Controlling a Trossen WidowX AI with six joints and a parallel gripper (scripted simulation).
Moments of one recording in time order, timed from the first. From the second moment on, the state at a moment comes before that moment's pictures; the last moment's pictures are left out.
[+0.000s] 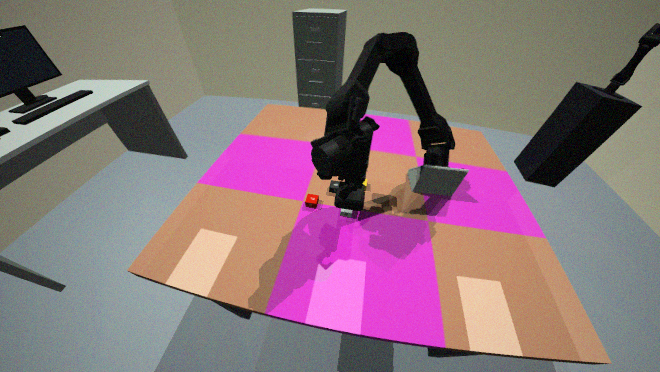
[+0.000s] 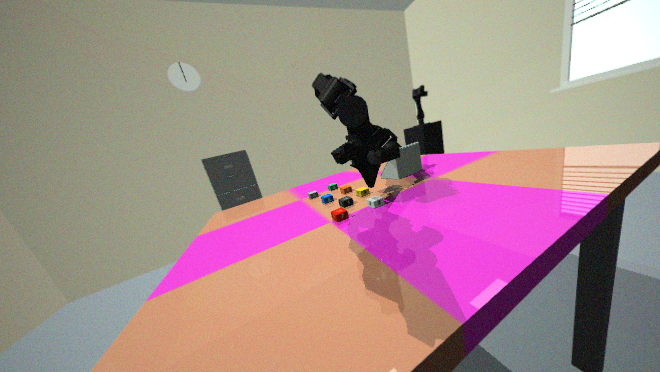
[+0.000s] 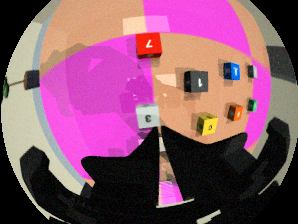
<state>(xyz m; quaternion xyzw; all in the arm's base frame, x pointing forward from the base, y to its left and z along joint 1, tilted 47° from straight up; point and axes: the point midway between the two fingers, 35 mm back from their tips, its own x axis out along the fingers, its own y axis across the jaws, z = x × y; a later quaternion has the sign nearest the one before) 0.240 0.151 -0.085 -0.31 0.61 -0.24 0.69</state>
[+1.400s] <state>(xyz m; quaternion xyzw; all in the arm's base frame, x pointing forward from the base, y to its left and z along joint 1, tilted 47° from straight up) 0.235 0.176 -0.064 -0.32 0.61 -0.24 0.69</state>
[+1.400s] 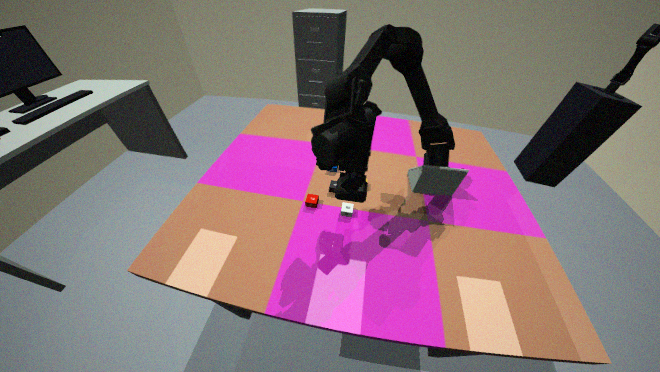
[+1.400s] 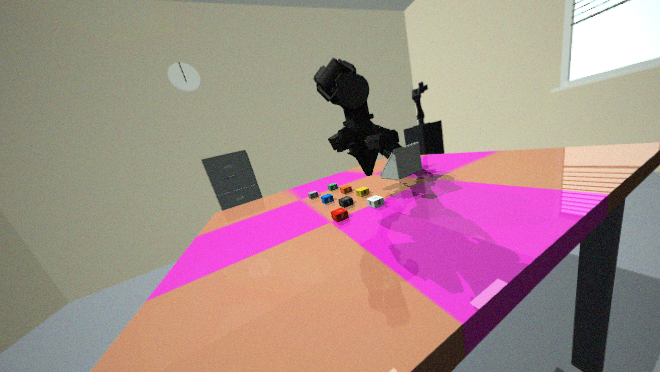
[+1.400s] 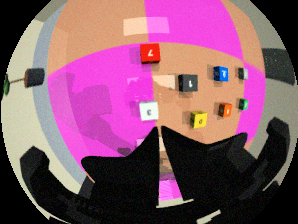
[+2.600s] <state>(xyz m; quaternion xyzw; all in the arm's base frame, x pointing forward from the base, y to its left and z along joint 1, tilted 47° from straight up) 0.329 0.020 0.159 -0.32 0.60 -0.23 0.70</state>
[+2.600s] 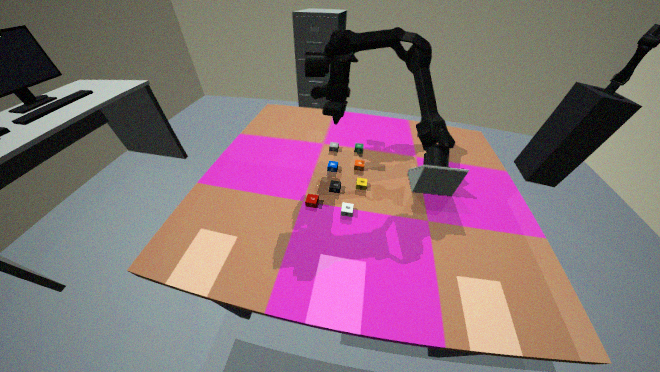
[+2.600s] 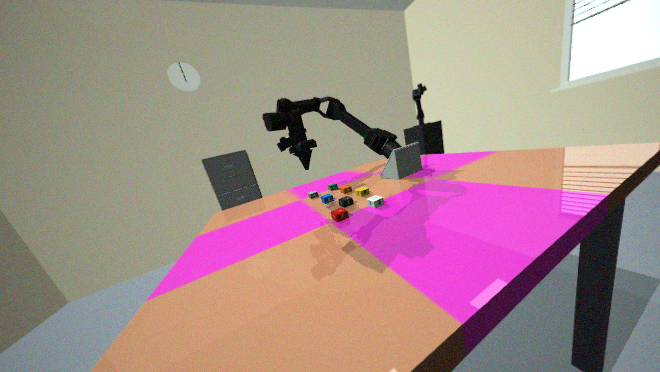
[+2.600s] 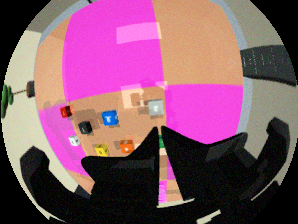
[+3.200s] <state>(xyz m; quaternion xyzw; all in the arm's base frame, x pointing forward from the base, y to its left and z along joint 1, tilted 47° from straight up) 0.338 -0.038 0.113 -0.32 0.60 -0.24 0.70</state>
